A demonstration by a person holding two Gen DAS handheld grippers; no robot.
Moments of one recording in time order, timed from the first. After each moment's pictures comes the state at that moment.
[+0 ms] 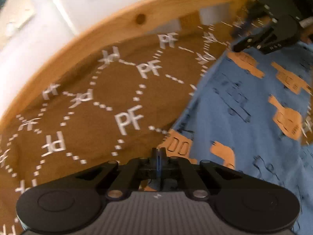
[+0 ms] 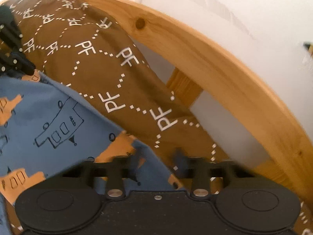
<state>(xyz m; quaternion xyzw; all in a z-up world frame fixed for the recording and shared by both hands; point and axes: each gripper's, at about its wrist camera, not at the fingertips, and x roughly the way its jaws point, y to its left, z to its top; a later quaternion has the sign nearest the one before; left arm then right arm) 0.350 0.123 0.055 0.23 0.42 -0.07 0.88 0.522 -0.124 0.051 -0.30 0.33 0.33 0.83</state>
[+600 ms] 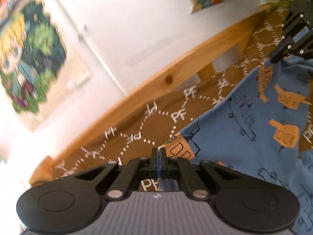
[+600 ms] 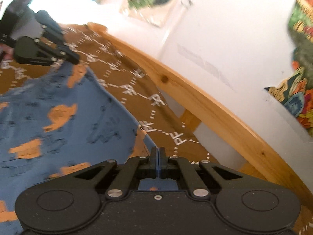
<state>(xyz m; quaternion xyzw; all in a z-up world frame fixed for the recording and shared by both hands) 0.250 0.106 0.097 0.31 0.23 -0.01 0.92 0.385 -0.168 0.121 -0.28 0.21 0.36 0.87</state>
